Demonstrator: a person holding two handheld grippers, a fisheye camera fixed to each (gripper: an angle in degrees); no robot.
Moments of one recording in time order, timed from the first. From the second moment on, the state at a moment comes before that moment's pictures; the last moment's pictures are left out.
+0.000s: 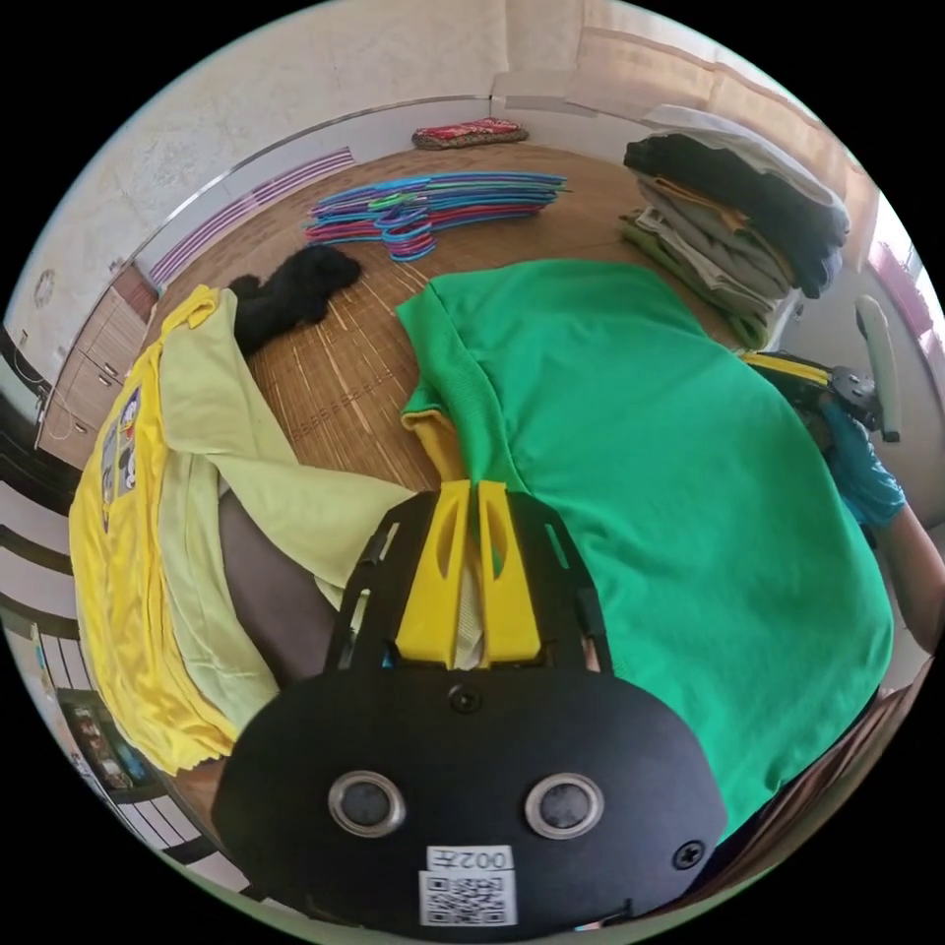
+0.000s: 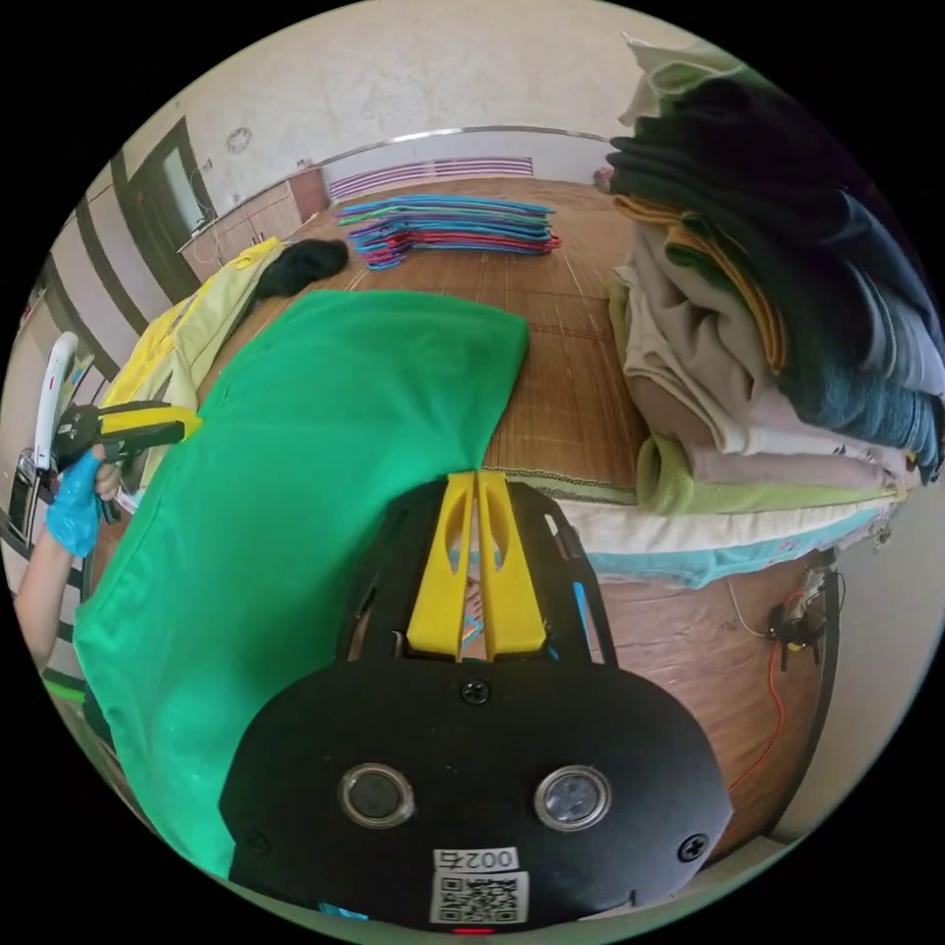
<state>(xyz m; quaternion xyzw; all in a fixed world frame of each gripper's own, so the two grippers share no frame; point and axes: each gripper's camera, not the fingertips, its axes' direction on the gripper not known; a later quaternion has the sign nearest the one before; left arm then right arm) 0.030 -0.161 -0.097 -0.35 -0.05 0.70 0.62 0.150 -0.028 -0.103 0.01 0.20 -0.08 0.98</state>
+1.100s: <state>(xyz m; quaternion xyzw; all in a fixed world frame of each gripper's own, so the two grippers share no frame) -0.218 -0.281 -0.245 -0.51 0.05 0.58 0.63 -0.157 -0.221 0.082 -0.05 0.13 -0.27 0.95</state>
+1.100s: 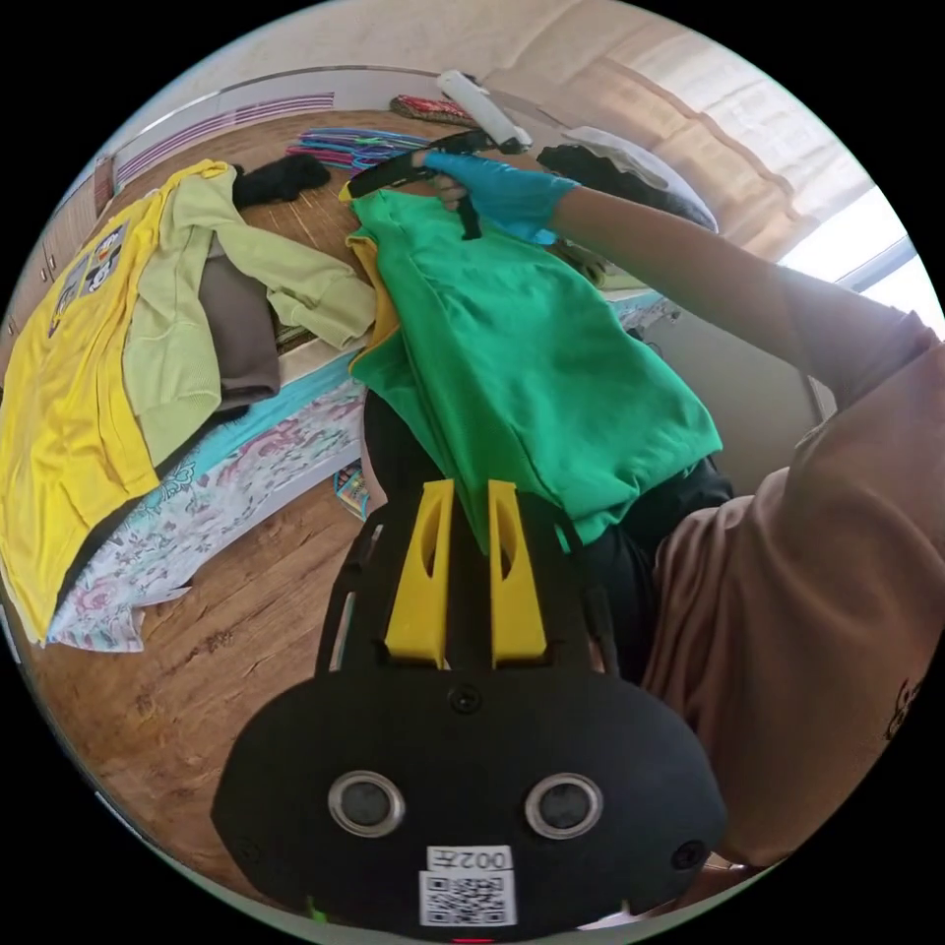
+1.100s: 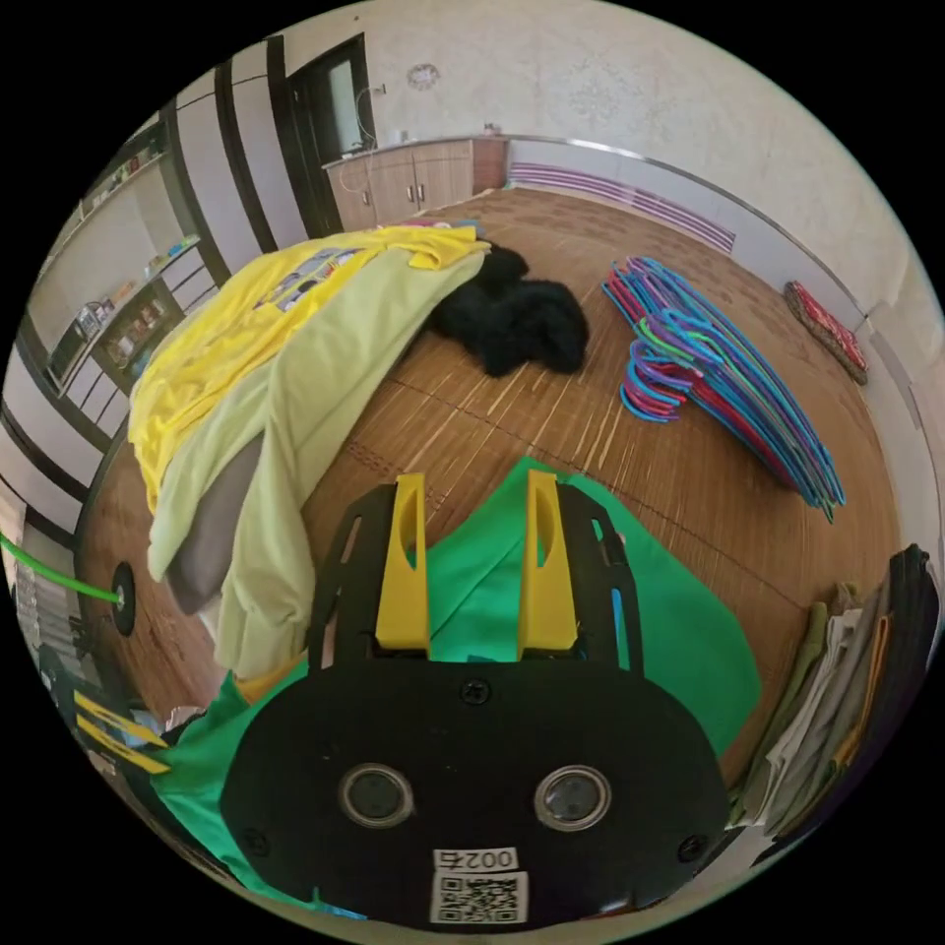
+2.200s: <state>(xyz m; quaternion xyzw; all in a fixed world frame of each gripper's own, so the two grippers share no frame) -0.313 -0.319 -0.295 -0.52 0.10 0.59 0.61 -0.197 -0.254 0.052 0.05 0.10 -0.29 0.95</state>
